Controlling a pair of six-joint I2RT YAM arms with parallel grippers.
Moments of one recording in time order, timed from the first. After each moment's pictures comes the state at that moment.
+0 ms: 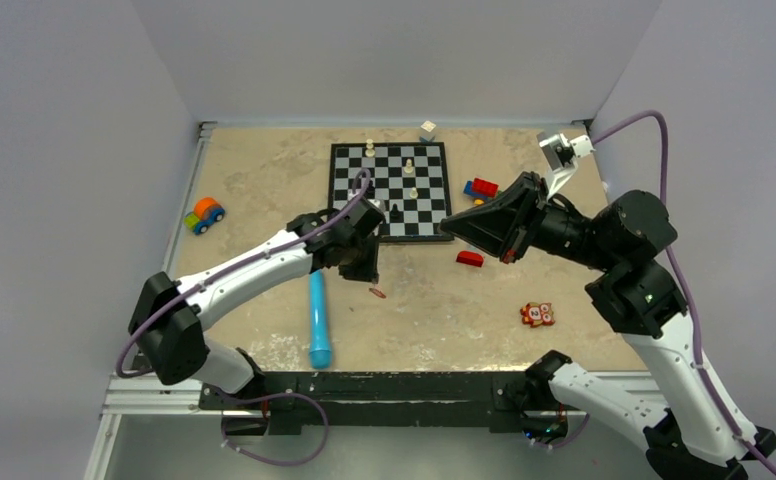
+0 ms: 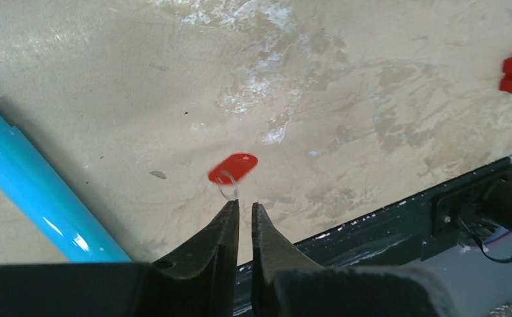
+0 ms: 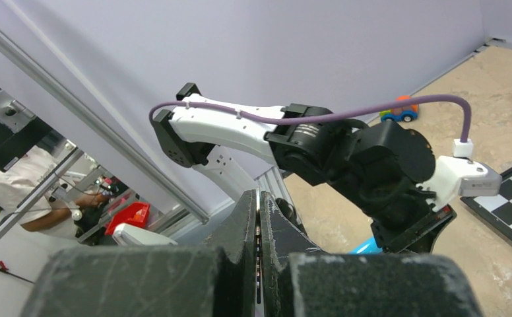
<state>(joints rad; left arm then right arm) -0.82 1.44 1.18 -0.77 -0.01 -0.67 0.60 0.84 1.32 -0.26 -0.61 0.69</state>
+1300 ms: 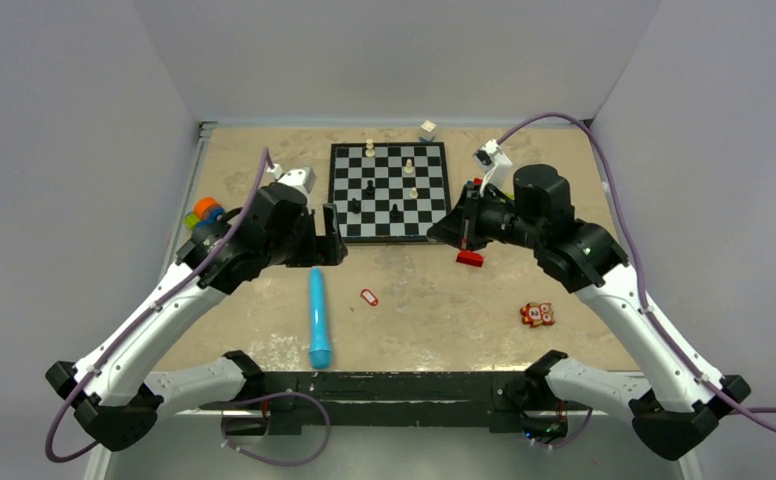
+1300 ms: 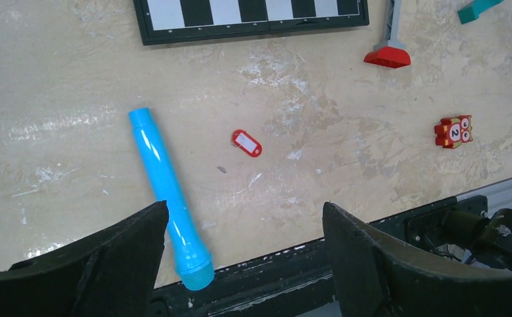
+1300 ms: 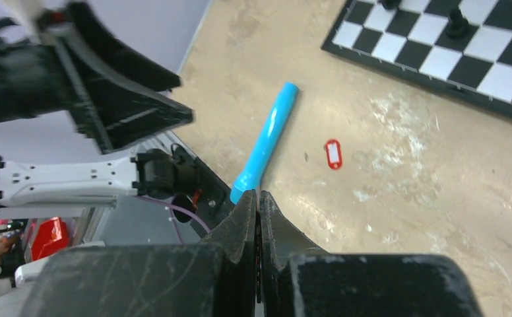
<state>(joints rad) -0.70 1.08 1.29 -1.01 -0.15 -0.63 0.60 1.03 1.29 -0.65 -0.33 0.56</state>
